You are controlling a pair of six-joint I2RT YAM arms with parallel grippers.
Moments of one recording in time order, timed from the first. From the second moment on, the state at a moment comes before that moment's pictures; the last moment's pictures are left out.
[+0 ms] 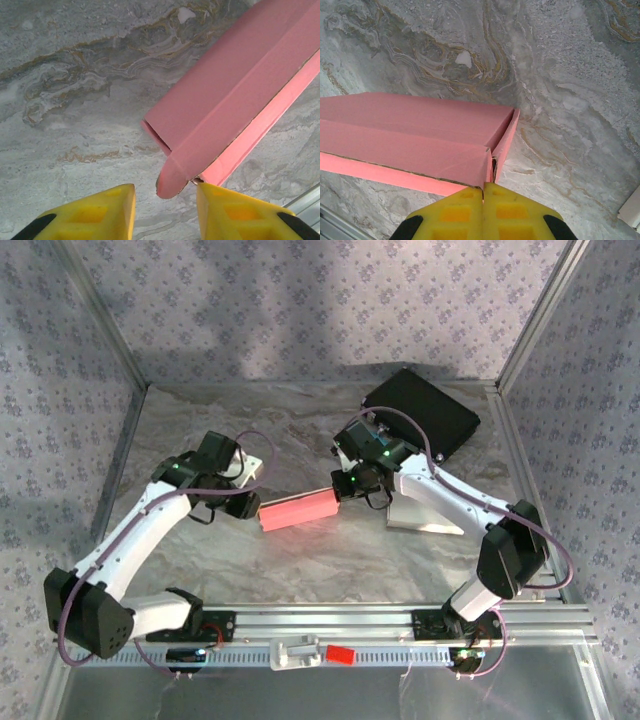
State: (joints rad) left arm -0.45 1.22 1.10 -1.05 0.16 0.03; right arm 0.71 1.58 1.33 -0.86 -0.11 0.39
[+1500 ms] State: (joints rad) left arm -0.44 1.36 1.19 -1.12 0.28 -0.26; right arm 0.72 1.63 1.40 -0.86 -0.03 0.55
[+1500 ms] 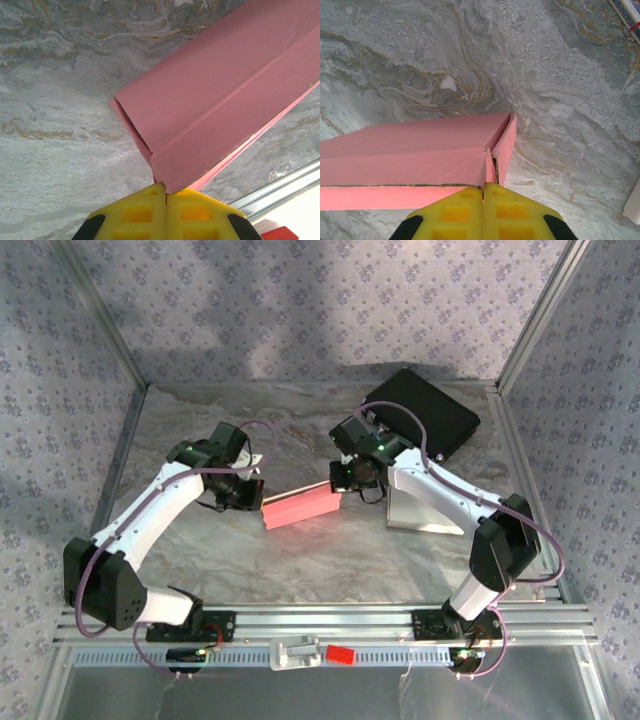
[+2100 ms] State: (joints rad) left arm -0.44 1.36 1.18 -1.12 0.32 -0.43; right arm 0.73 1.64 1.40 -0.85 0.00 0.60
